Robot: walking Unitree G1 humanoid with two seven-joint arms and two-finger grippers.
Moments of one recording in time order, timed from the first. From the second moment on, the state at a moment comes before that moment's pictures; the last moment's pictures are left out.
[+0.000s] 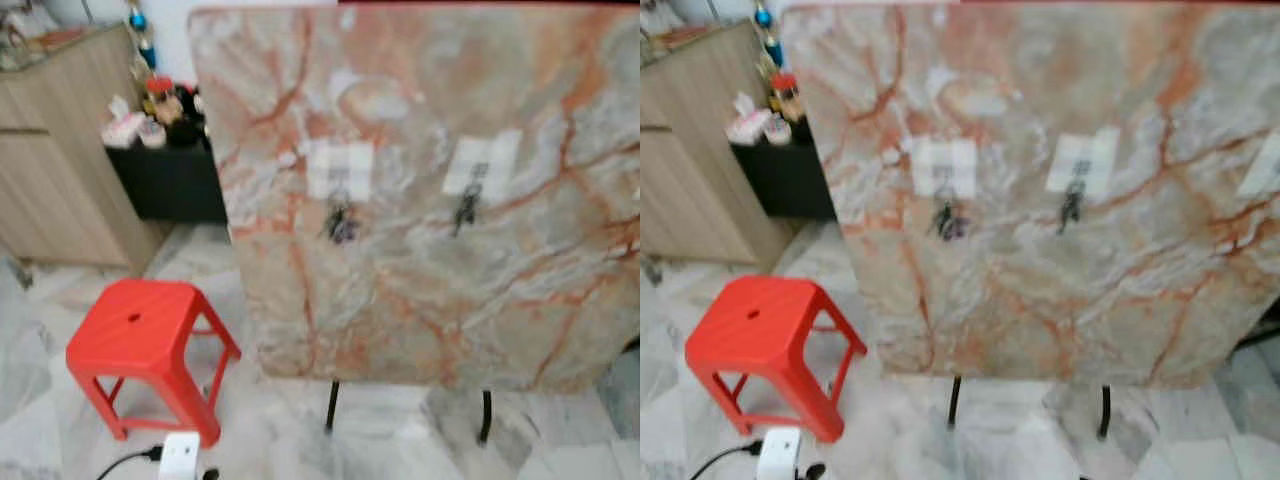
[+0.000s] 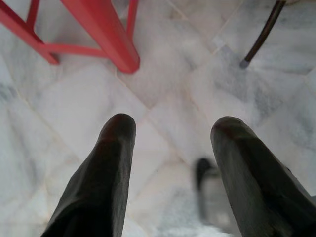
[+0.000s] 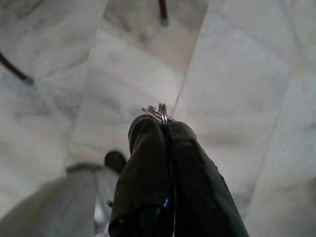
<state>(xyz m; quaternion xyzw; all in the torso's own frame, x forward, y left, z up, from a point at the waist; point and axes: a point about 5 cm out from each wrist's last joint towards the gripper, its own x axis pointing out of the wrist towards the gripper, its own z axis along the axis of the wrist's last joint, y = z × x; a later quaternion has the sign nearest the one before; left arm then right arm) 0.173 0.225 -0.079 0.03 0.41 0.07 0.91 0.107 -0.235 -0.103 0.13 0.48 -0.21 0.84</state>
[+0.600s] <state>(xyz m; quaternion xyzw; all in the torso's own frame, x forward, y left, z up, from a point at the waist) 0.167 0.230 -0.081 0.03 0.43 0.07 0.90 0.110 -0.230 -0.103 0.14 0.48 -0.21 0.84</state>
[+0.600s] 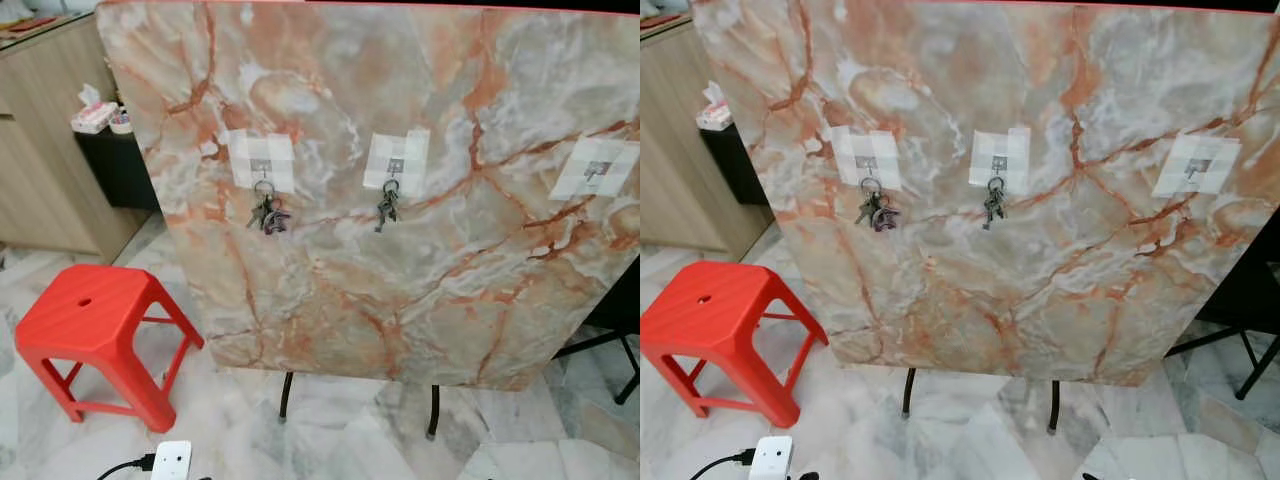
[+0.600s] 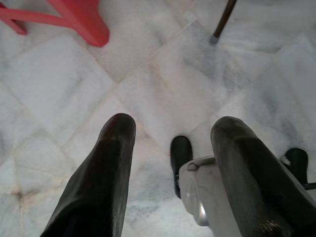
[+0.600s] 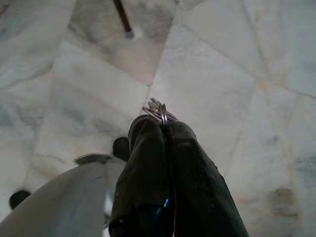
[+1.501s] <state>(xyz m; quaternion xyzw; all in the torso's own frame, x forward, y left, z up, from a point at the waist) 0.166 0.234 -0.080 0.03 0.43 0.08 0.90 0.112 -0.229 -0.103 0.14 0.48 -0.21 0.84</state>
